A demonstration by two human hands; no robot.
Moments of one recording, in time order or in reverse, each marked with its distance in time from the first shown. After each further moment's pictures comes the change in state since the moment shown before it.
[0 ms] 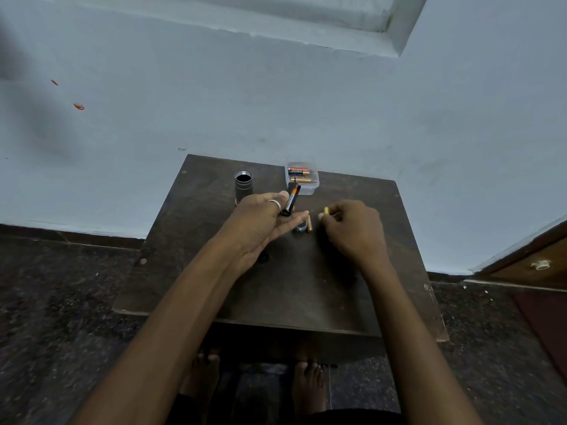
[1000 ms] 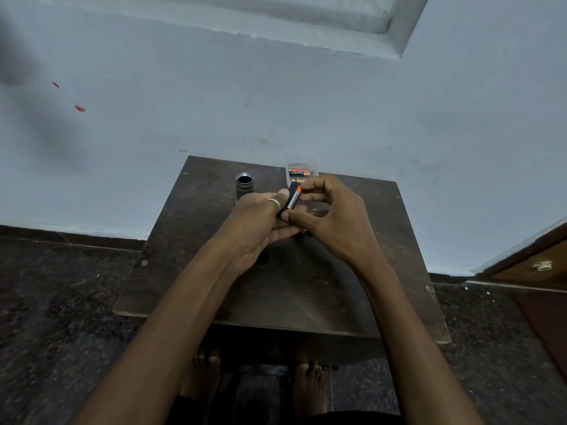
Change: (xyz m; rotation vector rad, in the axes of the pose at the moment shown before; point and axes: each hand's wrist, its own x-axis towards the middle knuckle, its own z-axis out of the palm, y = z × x) left_hand 0.002 0.001 -0.005 0.046 -0.046 0.022; right_hand -0.014 -0.031 -0.006 0.474 -0.006 -0.350
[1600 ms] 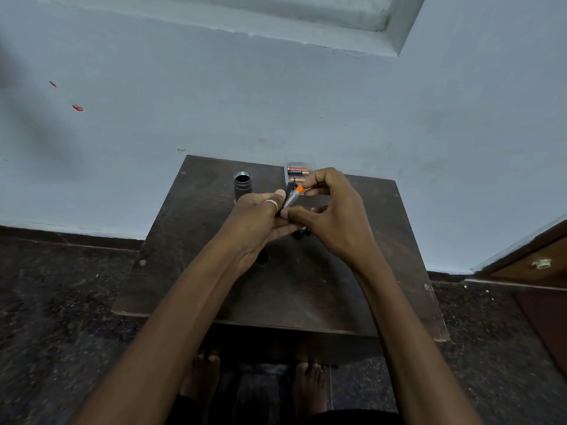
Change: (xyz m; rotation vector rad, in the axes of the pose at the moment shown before) left_hand 0.000 -0.003 0.001 0.037 0.027 0.023; right_hand 0.003 0.003 0.003 -0.005 0.050 -0.053
